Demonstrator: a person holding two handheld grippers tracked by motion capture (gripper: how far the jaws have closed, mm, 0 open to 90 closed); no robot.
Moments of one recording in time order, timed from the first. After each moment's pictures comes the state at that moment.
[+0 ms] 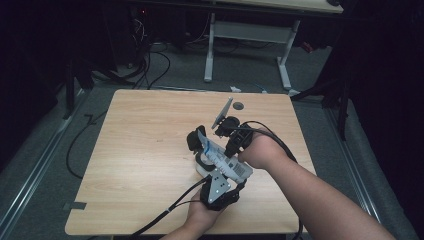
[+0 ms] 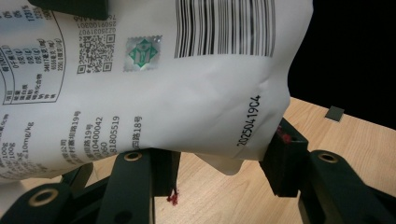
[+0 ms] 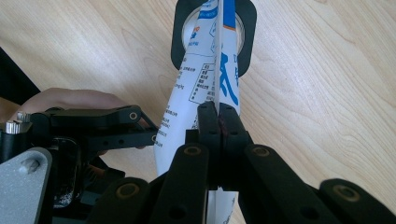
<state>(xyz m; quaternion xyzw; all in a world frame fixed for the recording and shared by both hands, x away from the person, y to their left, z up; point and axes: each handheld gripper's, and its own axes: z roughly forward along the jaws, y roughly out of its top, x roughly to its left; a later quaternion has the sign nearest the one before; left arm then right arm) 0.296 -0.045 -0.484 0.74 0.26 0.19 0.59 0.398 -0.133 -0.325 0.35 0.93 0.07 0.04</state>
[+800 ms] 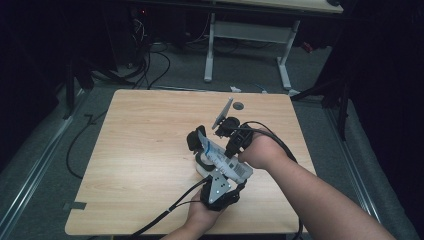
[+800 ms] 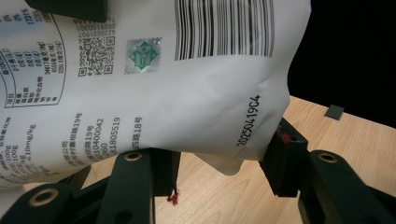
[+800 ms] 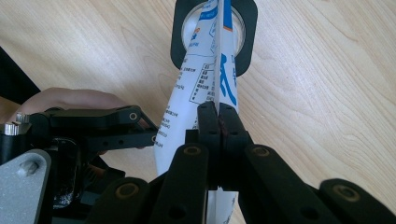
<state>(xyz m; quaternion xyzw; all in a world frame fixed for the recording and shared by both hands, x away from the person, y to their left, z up) 0.296 -0.046 -0.485 0.75 0.25 0.19 0.59 0.399 -0.134 -0.327 0.36 0.93 0.07 0.03</state>
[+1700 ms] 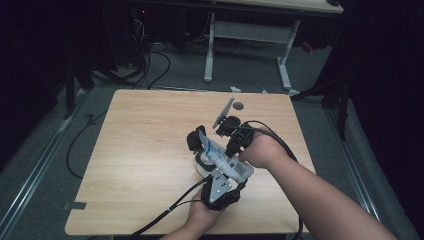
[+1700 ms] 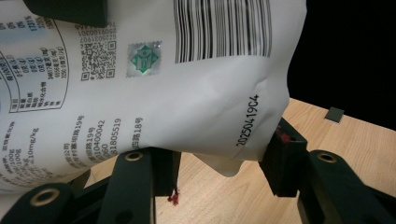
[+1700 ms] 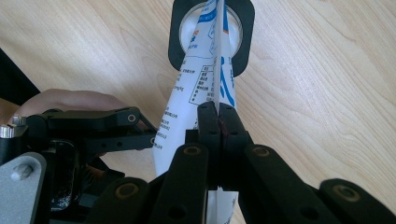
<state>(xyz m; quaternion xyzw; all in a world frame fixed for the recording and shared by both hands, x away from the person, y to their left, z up) 0.296 -0.047 -0.483 0.74 0.25 0.19 0.59 0.400 -0.136 -0.327 0.36 0.93 0.07 0.03</state>
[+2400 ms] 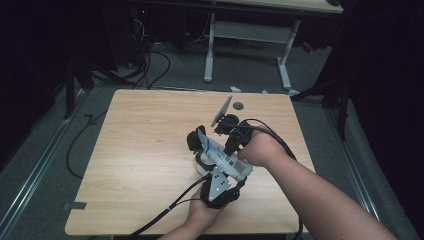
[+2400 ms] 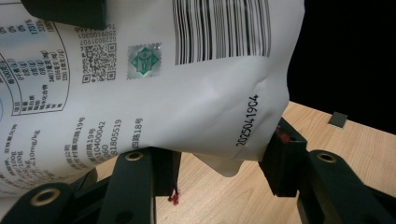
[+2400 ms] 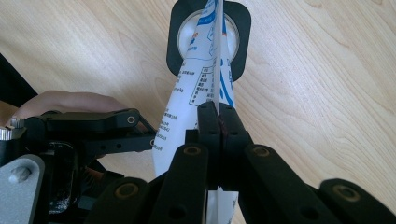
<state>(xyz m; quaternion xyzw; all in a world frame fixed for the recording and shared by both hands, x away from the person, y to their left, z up) 0.299 -0.046 -0.481 0.74 0.26 0.19 0.59 0.403 -0.132 -0.323 0.35 0.93 0.07 0.04</state>
